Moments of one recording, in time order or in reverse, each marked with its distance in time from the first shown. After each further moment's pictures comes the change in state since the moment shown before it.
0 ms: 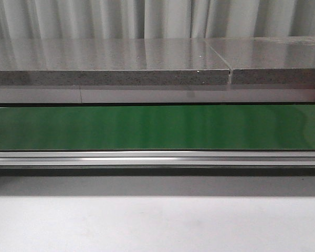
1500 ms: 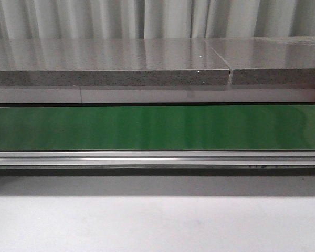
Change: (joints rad) left arm 0.000 0.000 0.041 -0.067 -0.003 0.106; right arm 0.000 0.000 0.000 0.000 0.000 0.000
